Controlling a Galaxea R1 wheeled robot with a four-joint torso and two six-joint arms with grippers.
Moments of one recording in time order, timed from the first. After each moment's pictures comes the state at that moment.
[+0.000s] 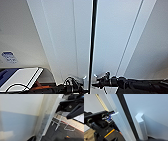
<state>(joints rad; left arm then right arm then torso) 0.59 2.52 -1.44 0.42 0.13 -0.10 -0.49 2.57 -1.45 -0.19 -0.19 0.03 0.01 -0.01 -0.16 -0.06</state>
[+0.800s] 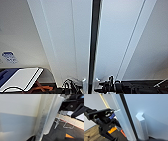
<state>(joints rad) 0.63 2.48 -1.37 0.48 0.13 -0.09 -0.56 2.48 -1.33 -0.26 -0.16 0.01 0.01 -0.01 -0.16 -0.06</state>
